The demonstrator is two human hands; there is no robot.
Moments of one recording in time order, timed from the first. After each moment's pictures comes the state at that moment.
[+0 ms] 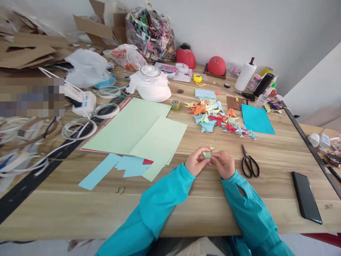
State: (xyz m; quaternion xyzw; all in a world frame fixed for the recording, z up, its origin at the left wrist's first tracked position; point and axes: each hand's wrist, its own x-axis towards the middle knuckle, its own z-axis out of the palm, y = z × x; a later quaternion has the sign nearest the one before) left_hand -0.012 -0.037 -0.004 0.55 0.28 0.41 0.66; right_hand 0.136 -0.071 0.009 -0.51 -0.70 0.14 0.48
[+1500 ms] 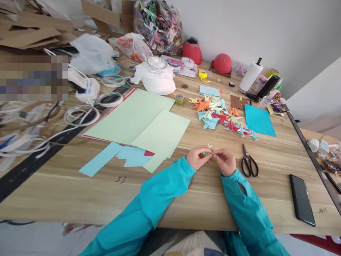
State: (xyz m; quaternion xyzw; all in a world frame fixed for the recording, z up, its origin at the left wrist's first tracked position) left_hand -0.011 -0.035 0.002 0.61 0.31 0.43 0.59; right_hand 0.134 -0.072 0.005 -0.54 -0.57 0.33 0.52
